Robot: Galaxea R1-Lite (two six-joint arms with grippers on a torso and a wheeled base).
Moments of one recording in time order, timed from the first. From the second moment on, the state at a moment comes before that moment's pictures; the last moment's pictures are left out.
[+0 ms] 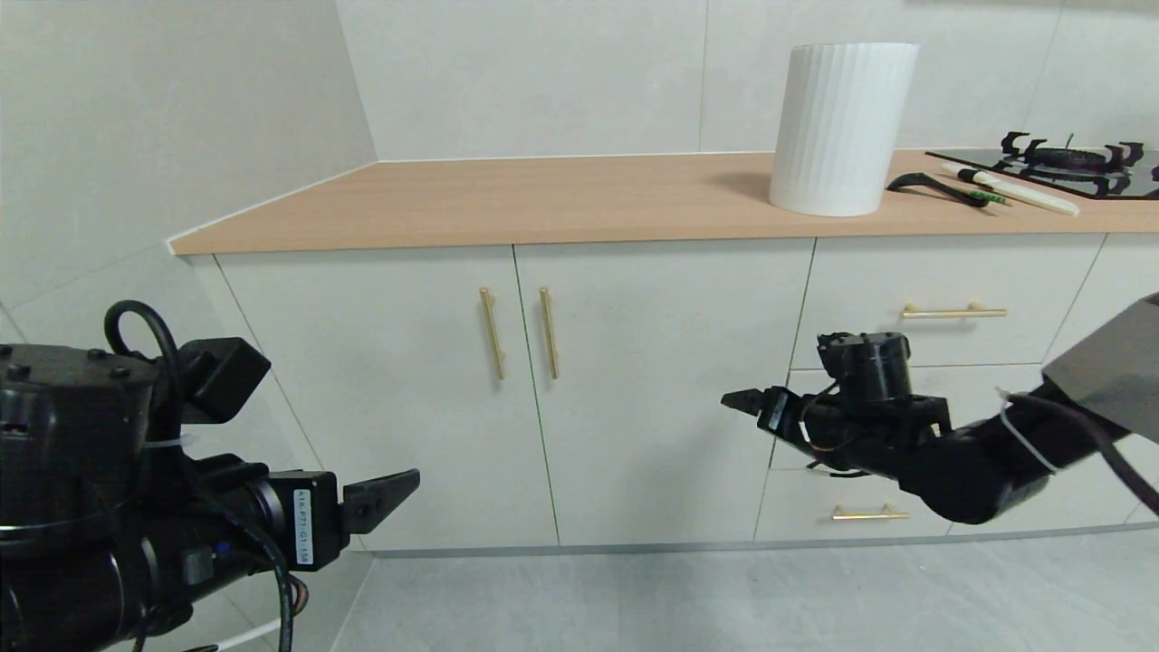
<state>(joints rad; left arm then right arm) -0.50 1.26 -0.64 -0.05 0.27 -0.33 0.38 2.08 -0.91 -0.72 0.06 0.65</state>
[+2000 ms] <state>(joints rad) -0.04 0.07 -0.41 0.15 0.25 0.09 0.00 0.01 -0.19 -0.07 -0.18 -0.03</state>
